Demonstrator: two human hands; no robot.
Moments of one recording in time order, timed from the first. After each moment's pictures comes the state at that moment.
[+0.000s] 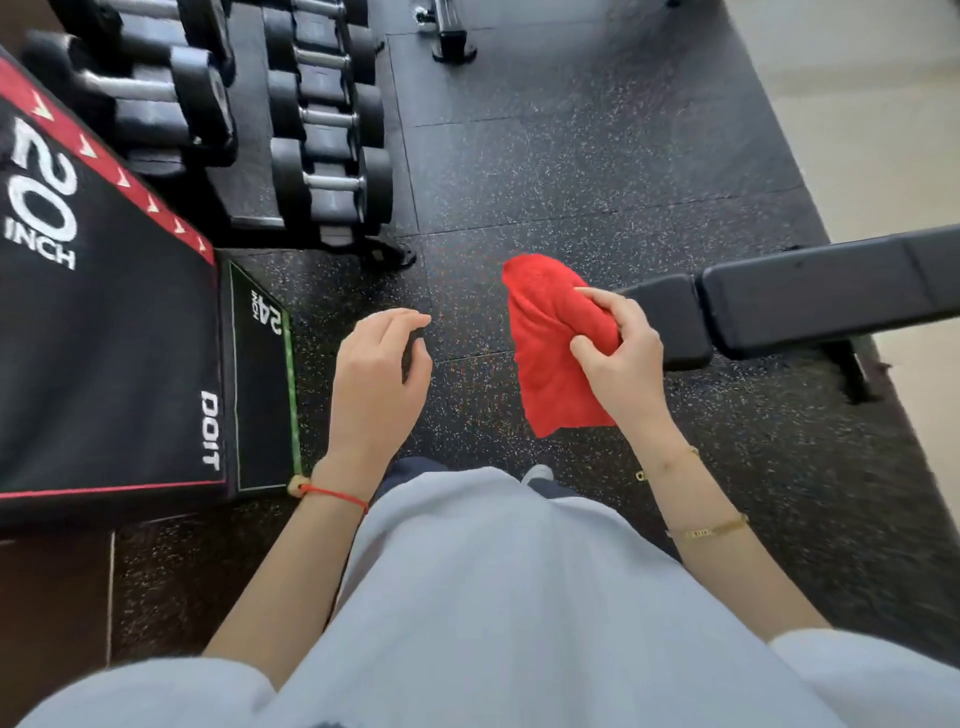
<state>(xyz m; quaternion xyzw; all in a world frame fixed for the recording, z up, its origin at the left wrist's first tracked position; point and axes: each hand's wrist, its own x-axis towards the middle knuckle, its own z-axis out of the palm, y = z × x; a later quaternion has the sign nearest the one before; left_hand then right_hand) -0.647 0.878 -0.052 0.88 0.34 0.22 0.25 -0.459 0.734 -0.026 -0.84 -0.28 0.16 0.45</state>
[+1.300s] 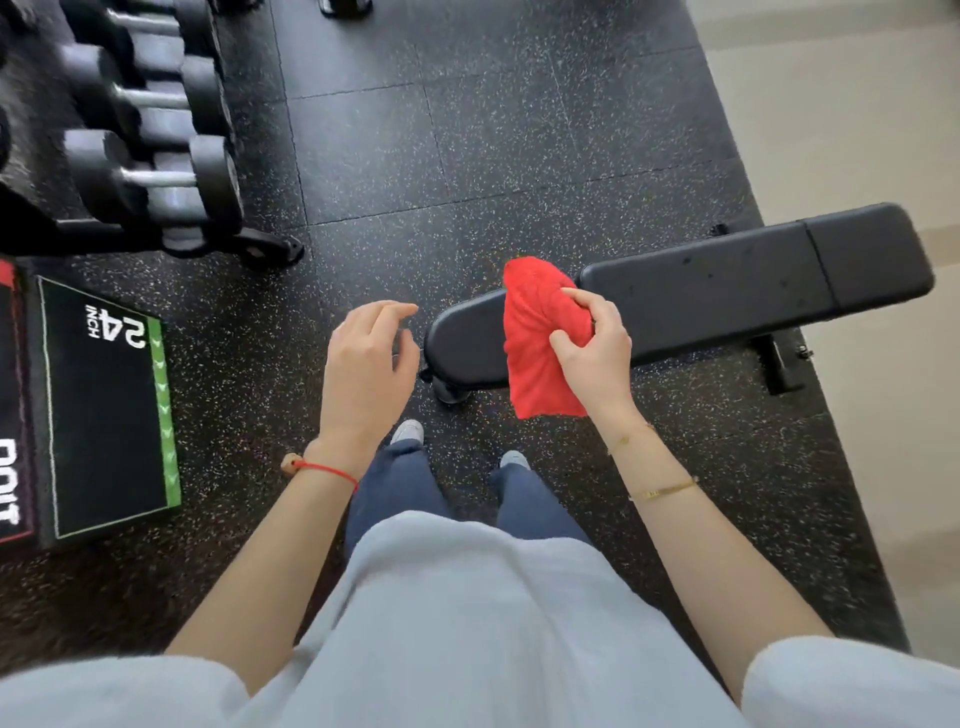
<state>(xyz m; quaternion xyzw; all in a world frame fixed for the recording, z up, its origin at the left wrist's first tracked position) -0.332 0.747 -0.105 0.89 0.34 0.17 0.25 -0.150 0.596 -0.103 -0.86 -0.19 0.19 0.43</state>
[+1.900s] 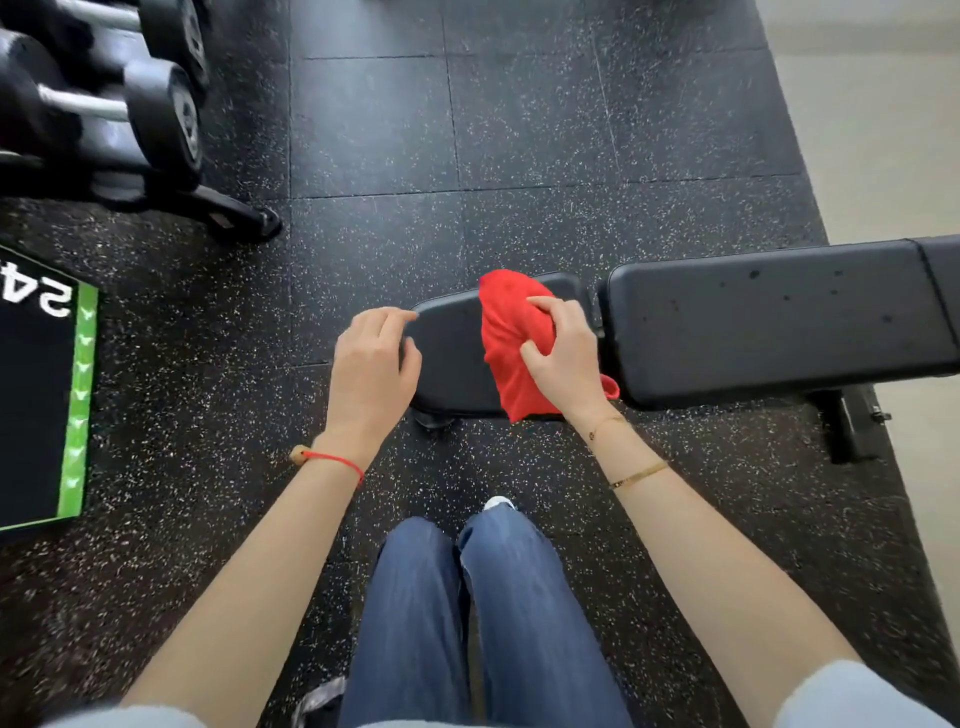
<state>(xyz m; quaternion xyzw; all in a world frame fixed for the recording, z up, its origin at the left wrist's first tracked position) -0.247 0.731 -0.345 0.88 0.41 0.12 0.22 -0.065 0.617 -0.349 -0.84 -0.35 0.21 0.37</state>
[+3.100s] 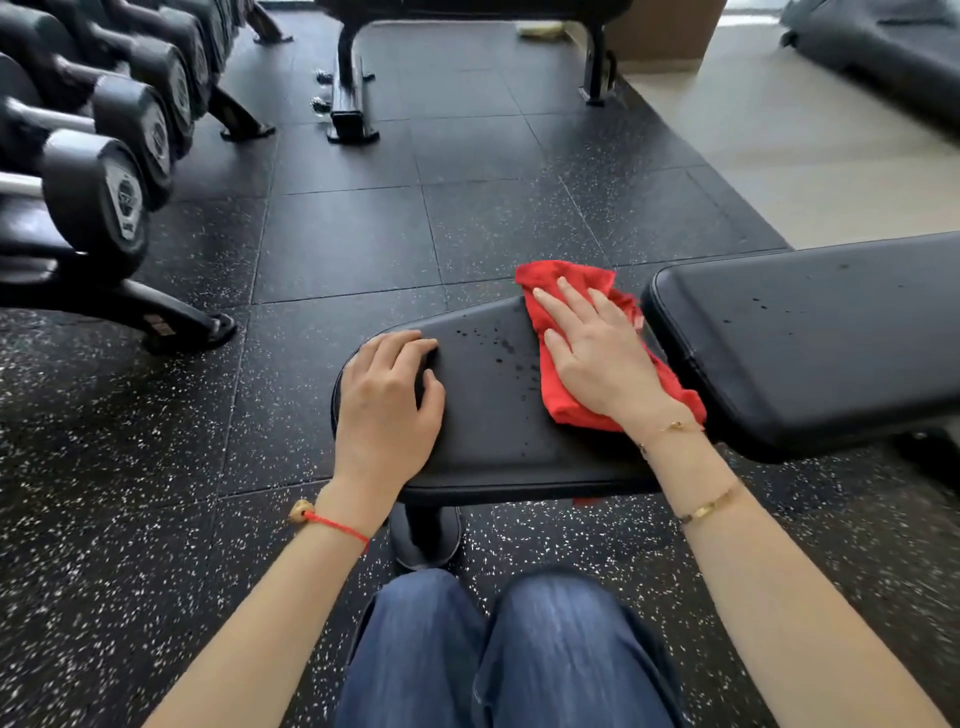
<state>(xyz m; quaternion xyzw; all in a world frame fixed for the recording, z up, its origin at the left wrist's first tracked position) -0.201 0.756 -0.578 0.88 0.34 0.28 0.15 -0.006 0.645 -0.544 -0.87 -0.47 0.01 0.10</state>
